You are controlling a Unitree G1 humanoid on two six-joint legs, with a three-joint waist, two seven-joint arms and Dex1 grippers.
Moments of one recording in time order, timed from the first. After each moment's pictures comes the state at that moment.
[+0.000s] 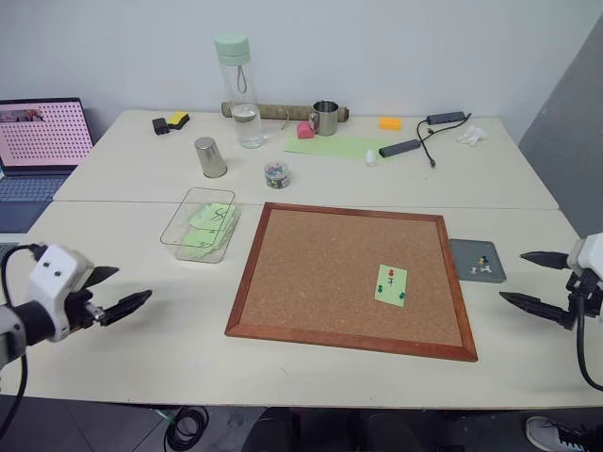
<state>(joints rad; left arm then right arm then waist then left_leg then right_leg) 0.10 0.95 0.47 -0.05 -0.40 0.39 -0.97 0.07 -1.01 -0.41 -0.03 0.38 0.23 1.15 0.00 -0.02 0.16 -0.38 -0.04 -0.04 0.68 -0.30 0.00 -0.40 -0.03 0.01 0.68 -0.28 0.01</state>
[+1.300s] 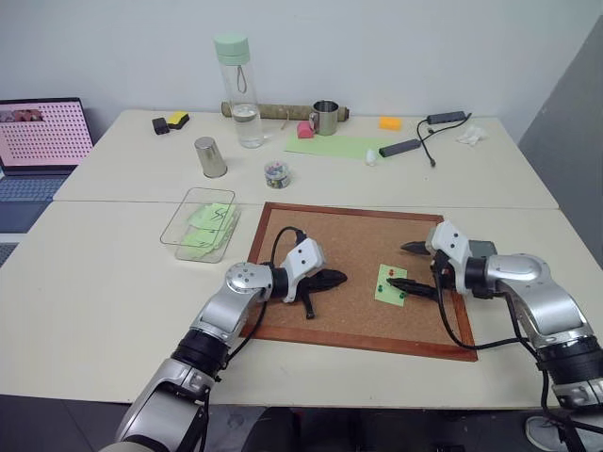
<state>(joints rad) -0.51 0.34 -0.33 0.31 -0.14 0.09 -0.97 -0.39 -0.68 0.13 0.09 0.21 0.32 1.00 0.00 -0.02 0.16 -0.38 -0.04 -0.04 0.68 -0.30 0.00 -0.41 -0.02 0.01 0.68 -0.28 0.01</state>
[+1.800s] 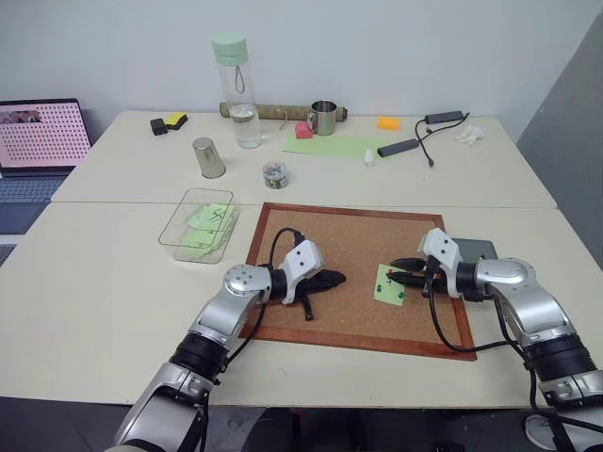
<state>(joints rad) -0.48 0.34 -0.32 0.28 -0.13 0.10 -0.96 -0.41 -0.64 0.15 0.16 0.18 0.25 1.03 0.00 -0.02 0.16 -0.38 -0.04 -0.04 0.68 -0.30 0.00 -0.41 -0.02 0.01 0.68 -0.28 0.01</state>
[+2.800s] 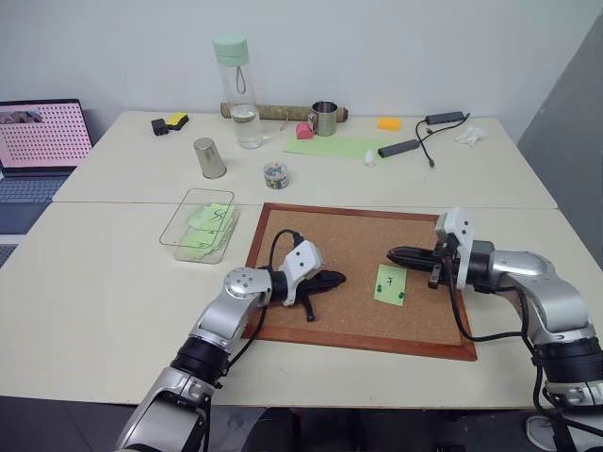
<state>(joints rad) -0.46 0.33 -0.31 0.26 -0.13 0.13 -0.95 -0.39 -0.65 -0.02 -0.04 0.41 0.54 1.01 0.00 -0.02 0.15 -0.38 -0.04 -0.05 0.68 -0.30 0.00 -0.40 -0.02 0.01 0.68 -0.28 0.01</state>
